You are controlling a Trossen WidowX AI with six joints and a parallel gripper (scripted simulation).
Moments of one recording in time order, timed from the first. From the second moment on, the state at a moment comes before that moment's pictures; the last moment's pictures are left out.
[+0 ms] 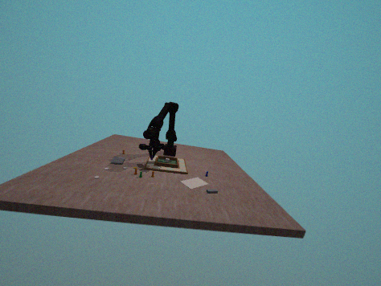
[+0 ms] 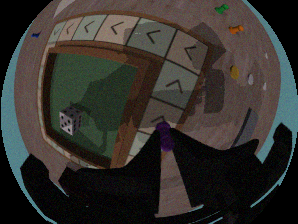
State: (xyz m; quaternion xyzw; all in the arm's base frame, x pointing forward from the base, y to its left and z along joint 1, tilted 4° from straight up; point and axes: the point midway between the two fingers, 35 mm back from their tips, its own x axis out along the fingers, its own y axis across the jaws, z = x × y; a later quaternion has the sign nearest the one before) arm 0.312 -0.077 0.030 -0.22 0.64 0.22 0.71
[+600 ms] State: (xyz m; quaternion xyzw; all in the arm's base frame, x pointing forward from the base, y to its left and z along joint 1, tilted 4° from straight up) arm 0.315 -0.077 0.014 -0.23 0.63 0.21 0.71
